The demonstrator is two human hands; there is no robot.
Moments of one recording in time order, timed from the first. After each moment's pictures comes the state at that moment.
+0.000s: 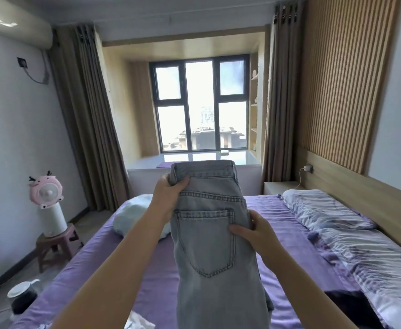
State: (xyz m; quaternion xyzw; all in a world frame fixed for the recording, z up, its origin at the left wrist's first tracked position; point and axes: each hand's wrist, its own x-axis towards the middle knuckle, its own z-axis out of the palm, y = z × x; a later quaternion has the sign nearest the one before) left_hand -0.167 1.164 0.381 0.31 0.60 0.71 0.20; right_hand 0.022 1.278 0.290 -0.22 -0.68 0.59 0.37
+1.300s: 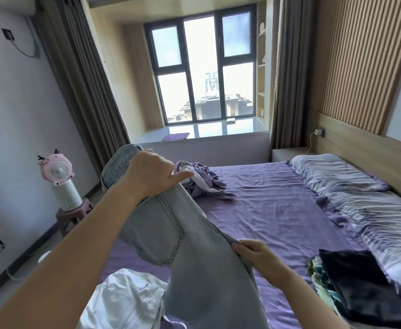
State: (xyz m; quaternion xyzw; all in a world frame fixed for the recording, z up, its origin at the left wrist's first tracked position) left_hand -0.200 1.135 0.383 0.62 0.69 0.02 -0.39; right_hand 0.034 1.255 0.174 -0.18 -0.67 0.69 0.18
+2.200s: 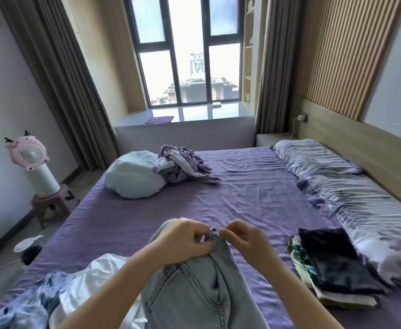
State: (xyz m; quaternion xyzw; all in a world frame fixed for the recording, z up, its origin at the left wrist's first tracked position) left_hand -0.120 1.119 0.231 0.67 0.72 0.20 0.04; right_hand 0.050 1.231 0.195 -0.25 -0.80 0.46 0.30
